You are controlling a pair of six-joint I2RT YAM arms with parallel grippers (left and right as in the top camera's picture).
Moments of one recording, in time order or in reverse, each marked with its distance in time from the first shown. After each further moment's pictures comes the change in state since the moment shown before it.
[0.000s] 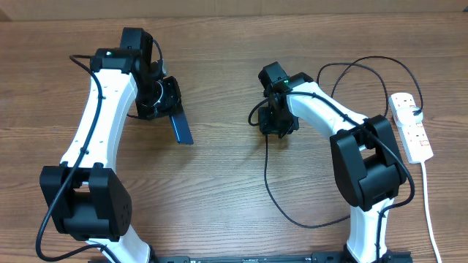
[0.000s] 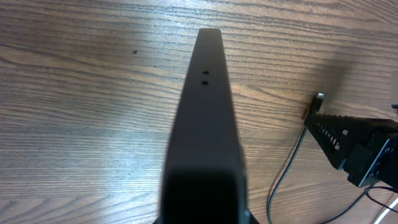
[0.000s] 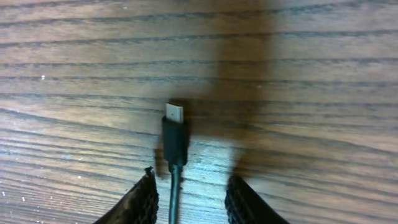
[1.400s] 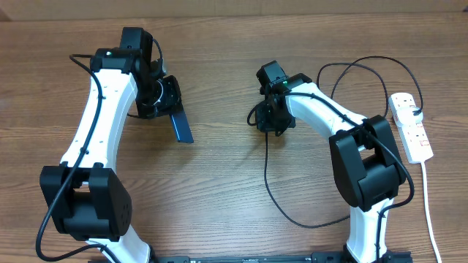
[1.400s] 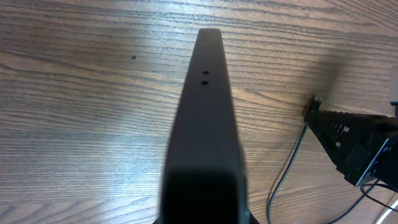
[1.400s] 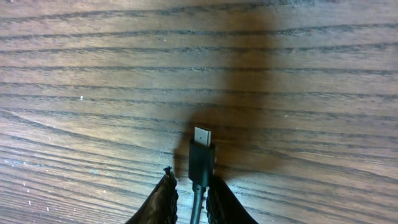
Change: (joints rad) left arm 0.000 0.000 0.000 0.014 0.000 0.001; right arm 0.006 0.000 -0.005 0.063 -0.017 -0.009
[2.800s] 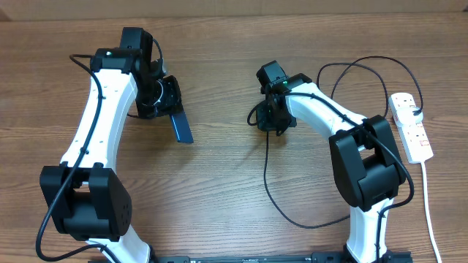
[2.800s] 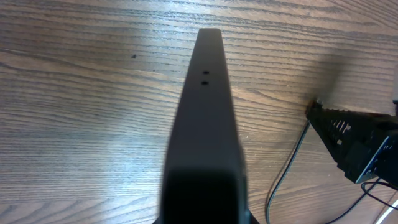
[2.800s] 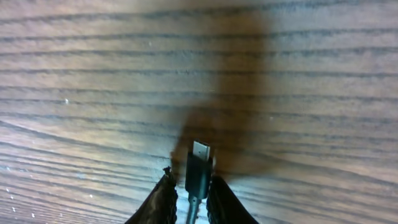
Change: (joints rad) left arm 0.000 0.000 0.000 -0.002 0.000 0.000; right arm 0.000 0.001 -0.001 -0.007 0.032 -0.003
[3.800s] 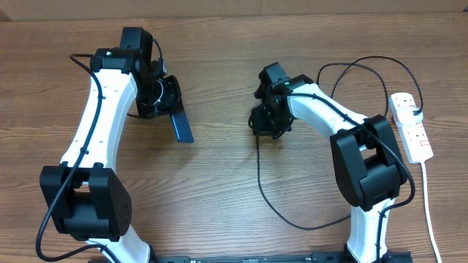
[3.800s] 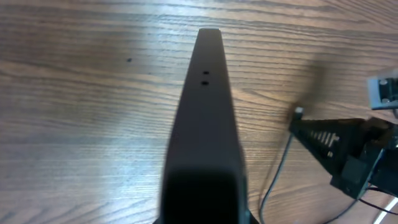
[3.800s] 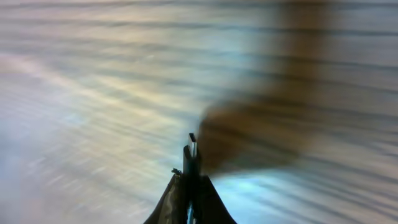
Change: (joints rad) left arm 0.001 0.000 0.000 0.011 0.018 0.023; right arm -0.017 -0.009 -0.021 0.016 -0.278 -0.068
